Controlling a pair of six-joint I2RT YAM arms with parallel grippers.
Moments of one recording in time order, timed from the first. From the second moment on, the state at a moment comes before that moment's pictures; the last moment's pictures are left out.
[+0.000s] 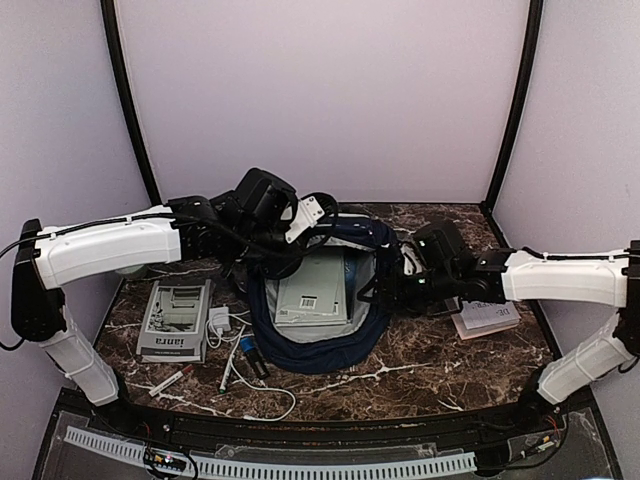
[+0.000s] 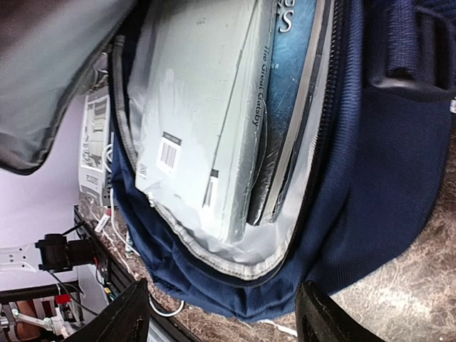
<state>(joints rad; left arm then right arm) -0.96 1.61 1.42 -0.51 -0.40 0.32 0.80 1.40 0.85 -0.21 -0.28 0.84</state>
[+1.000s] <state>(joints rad) -1.09 1.67 1.54 -0.61 -0.20 0.27 0.55 1.52 1.02 -0.42 -0.14 0.61</state>
